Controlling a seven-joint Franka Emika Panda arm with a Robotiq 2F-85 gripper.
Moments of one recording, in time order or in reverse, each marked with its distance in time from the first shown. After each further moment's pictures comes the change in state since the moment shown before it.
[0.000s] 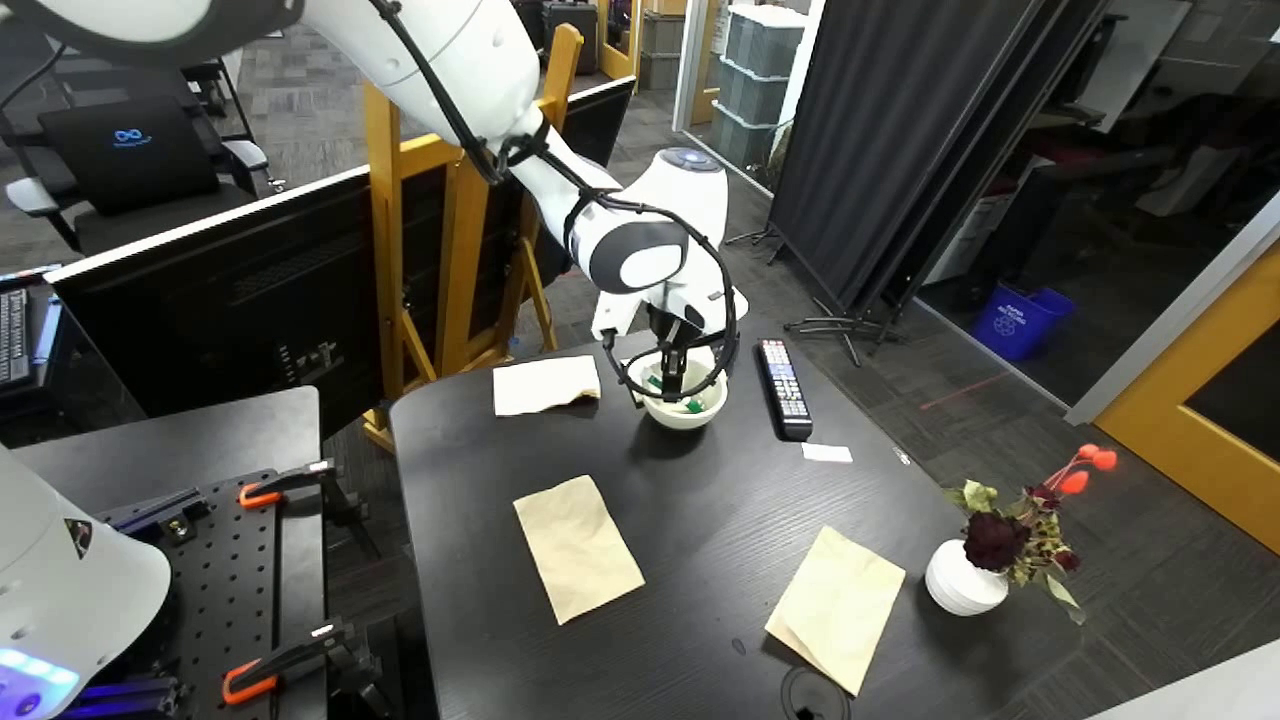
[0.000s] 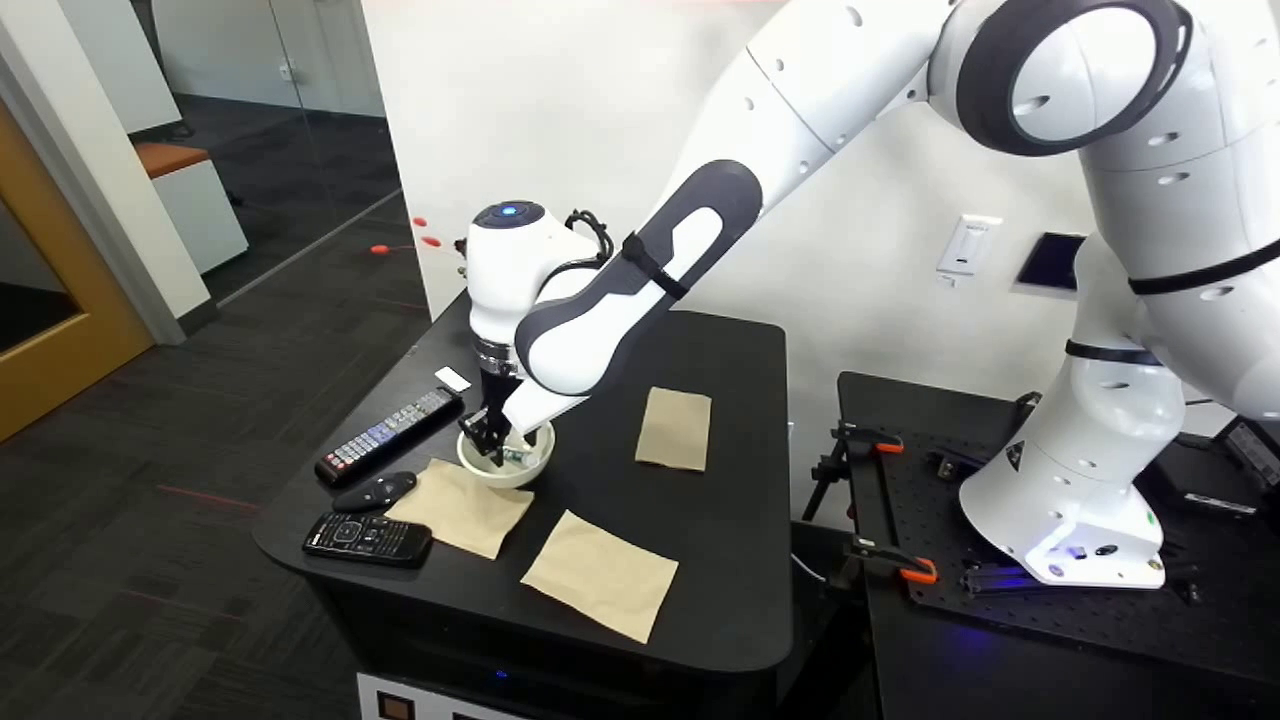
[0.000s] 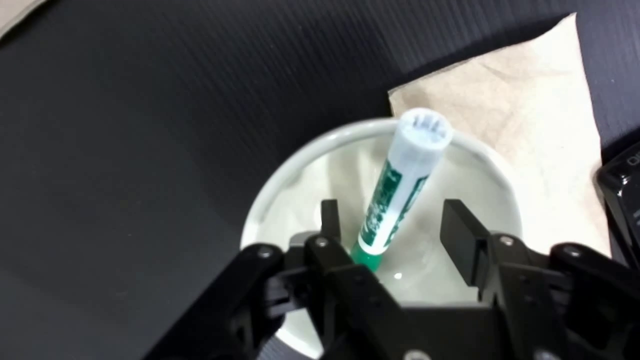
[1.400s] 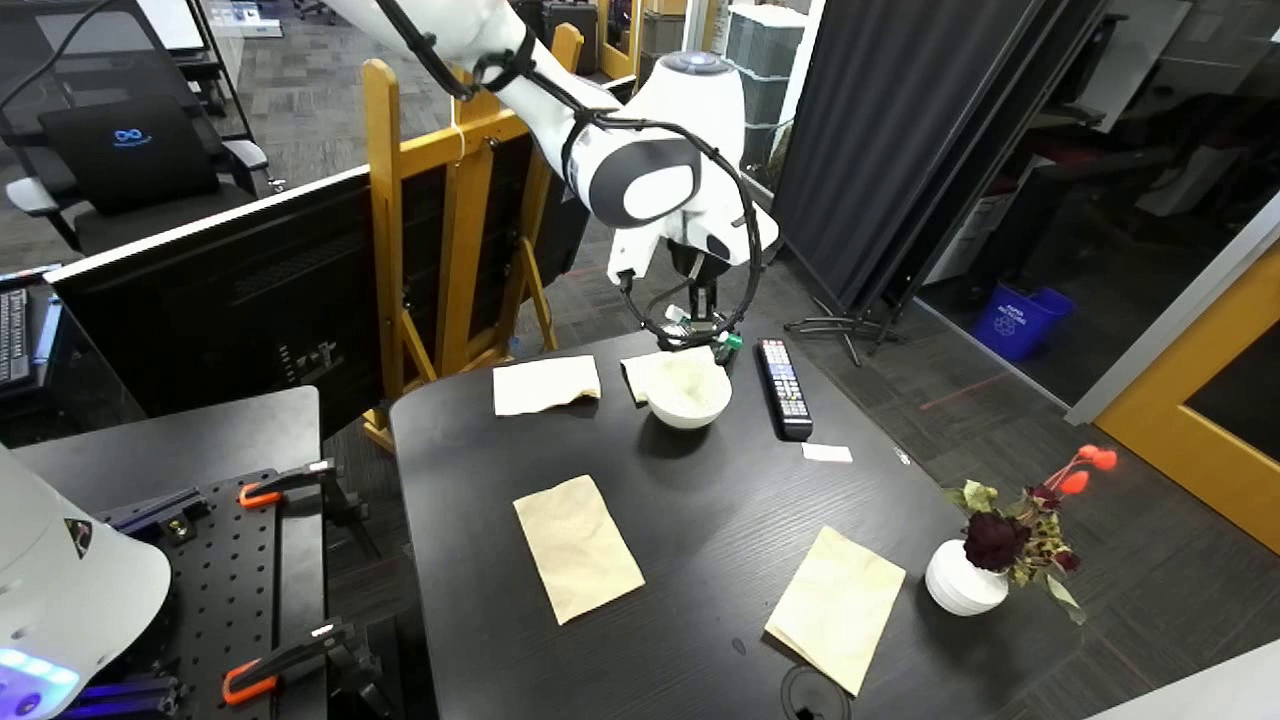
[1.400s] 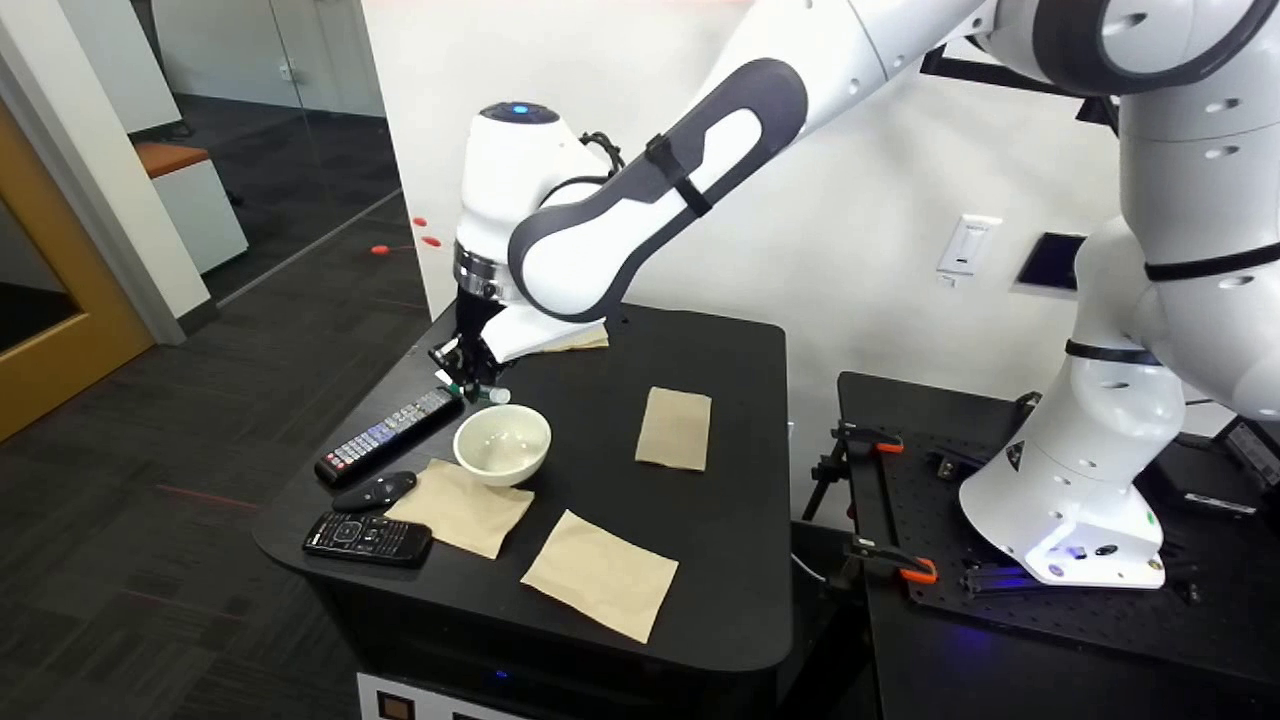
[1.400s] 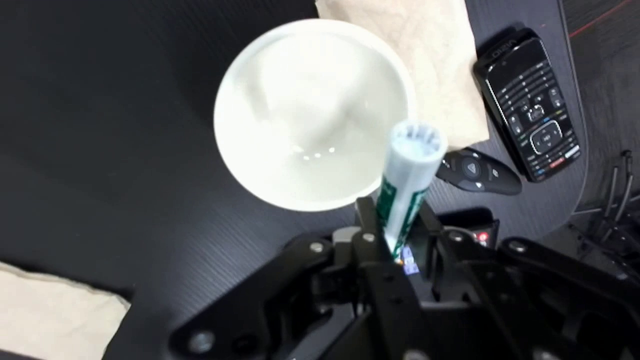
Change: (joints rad) arm -0.004 -0.165 -0.006 -0.033 0.027 0.028 -0.027
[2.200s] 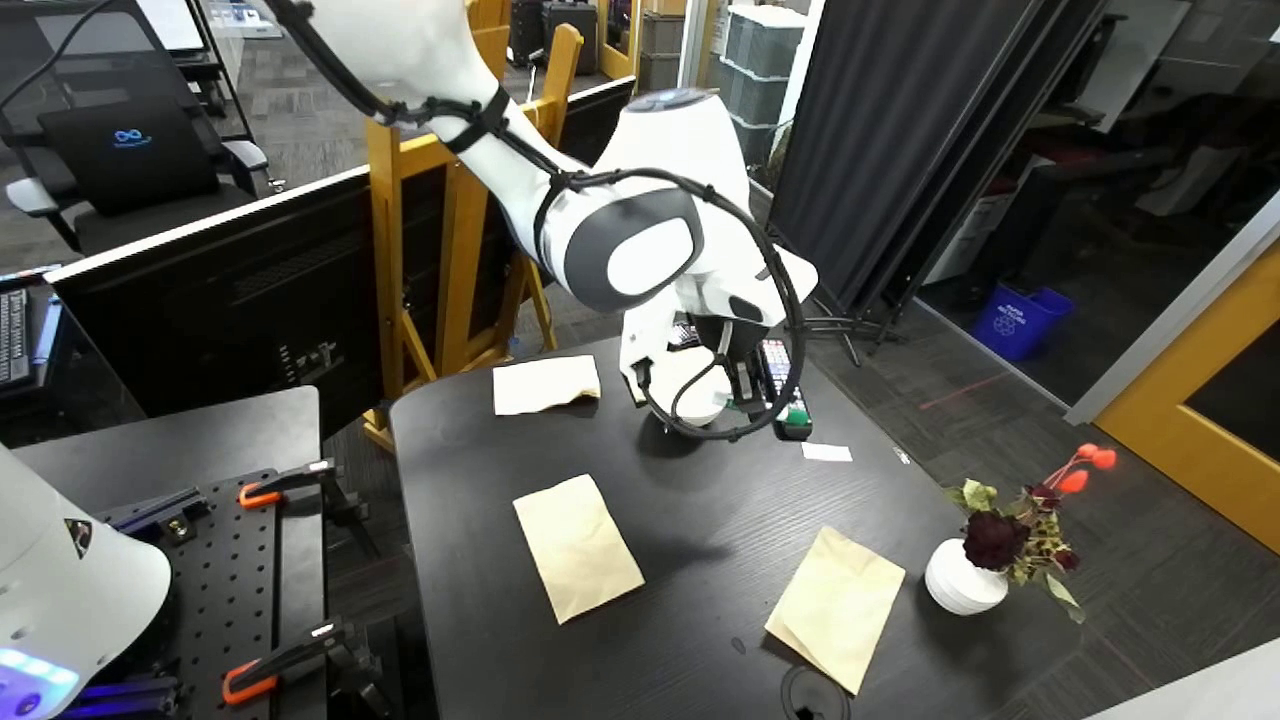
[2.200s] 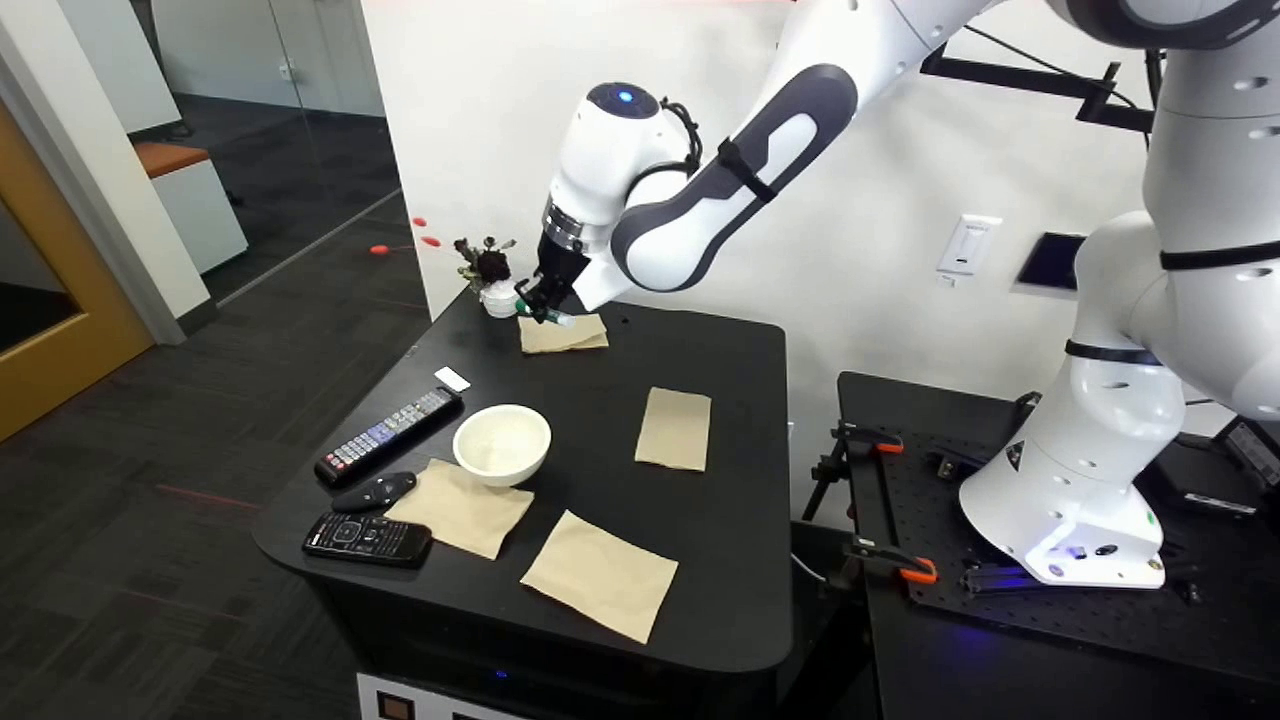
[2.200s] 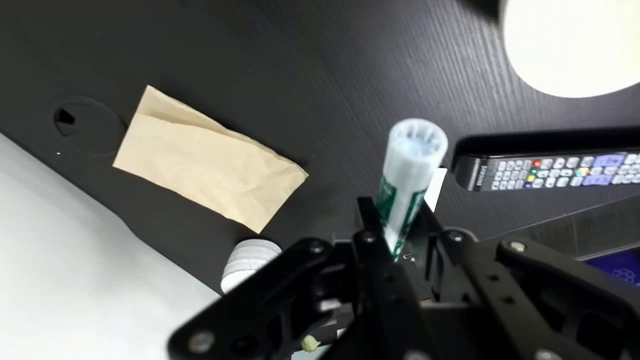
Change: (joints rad) arm 0.001 -0.114 -0.223 -0.253 -0.263 0.274 -0.020
